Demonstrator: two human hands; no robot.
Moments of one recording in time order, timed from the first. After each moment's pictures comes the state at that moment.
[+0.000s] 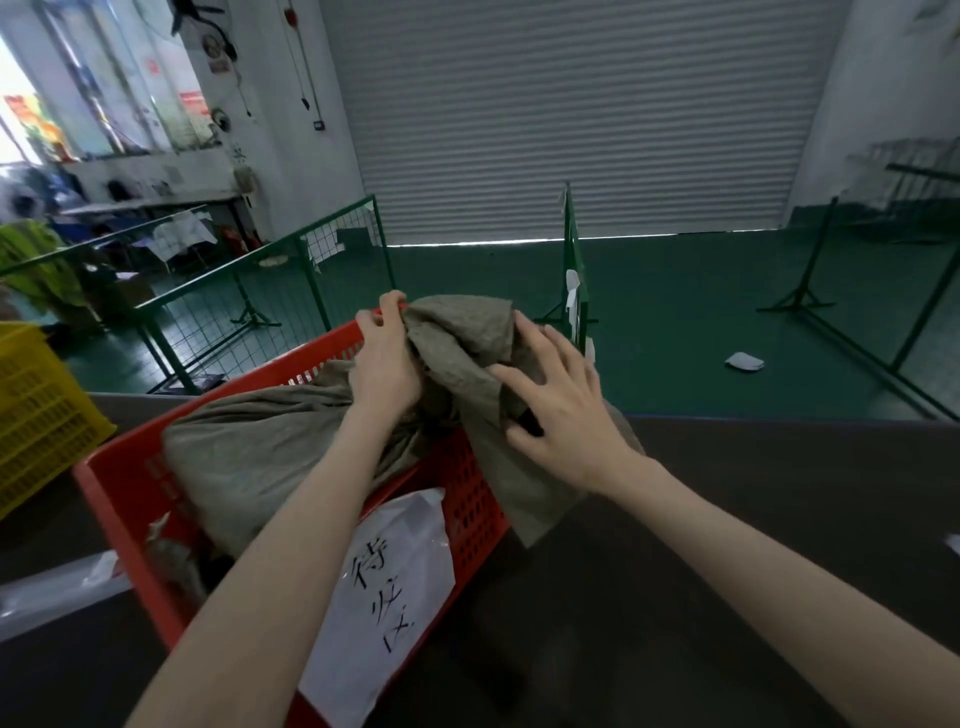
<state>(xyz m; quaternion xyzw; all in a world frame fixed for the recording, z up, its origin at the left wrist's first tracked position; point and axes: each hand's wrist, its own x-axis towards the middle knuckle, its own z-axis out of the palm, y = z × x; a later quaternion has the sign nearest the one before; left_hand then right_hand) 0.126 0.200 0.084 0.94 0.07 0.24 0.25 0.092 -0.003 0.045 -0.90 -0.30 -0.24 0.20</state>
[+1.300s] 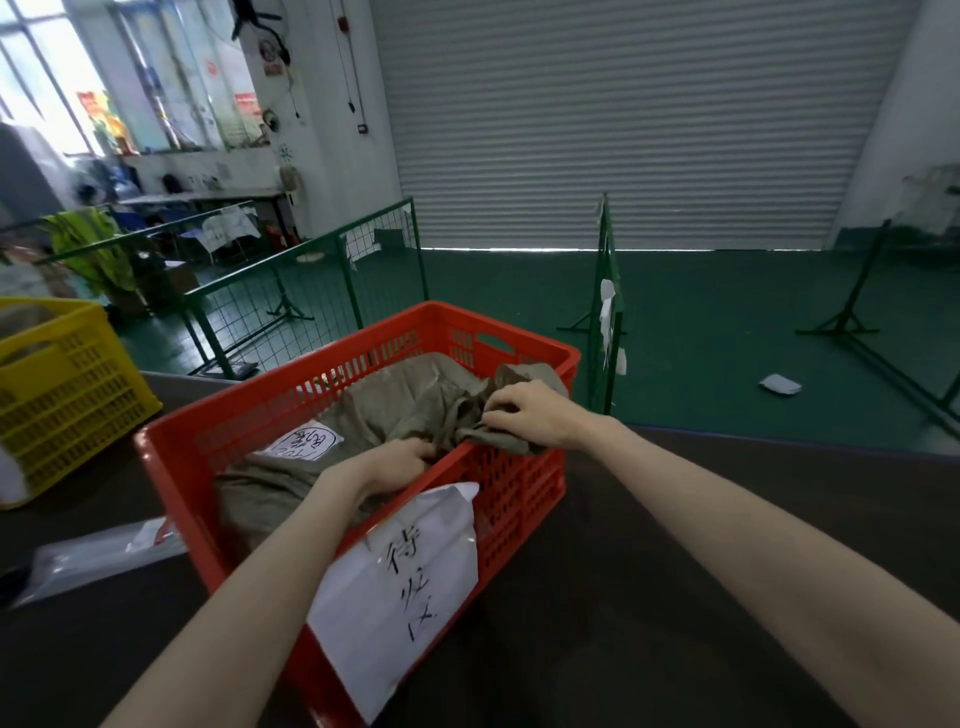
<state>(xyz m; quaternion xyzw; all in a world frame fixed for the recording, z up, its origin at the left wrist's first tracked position) 0.082 0.258 0.021 0.97 -0.03 -0.17 0.20 0.150 0.058 0.039 -0.90 -0.34 0.07 0.25</state>
